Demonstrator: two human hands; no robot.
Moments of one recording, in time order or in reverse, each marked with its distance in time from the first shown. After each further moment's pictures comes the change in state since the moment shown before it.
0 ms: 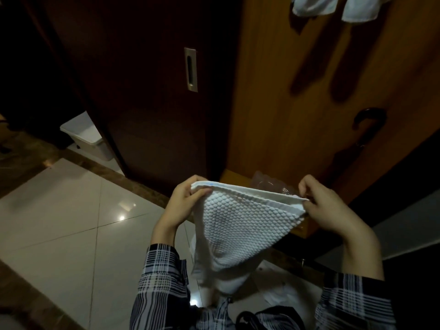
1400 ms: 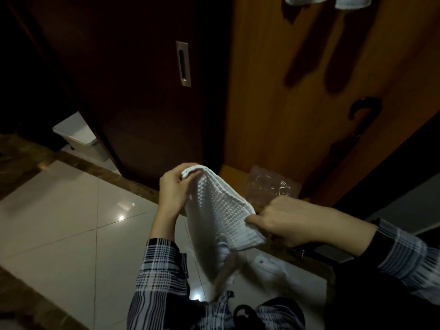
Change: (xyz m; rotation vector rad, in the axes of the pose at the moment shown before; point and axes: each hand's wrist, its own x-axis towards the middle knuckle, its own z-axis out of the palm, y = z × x) left_hand 0.011 0.009 -0.004 0.129 0.283 0.026; right_hand 0.004 -0.047 0.033 -0.956 -0.449 -0.844
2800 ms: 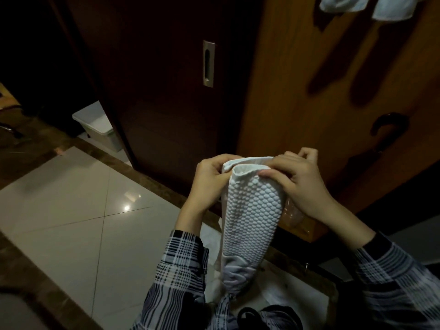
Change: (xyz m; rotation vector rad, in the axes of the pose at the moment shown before) left_hand 0.005 0.039 0.015 -0.243 -0.202 0.132; right_hand 0.033 0.034 -0.015 0.578 1.043 0.367
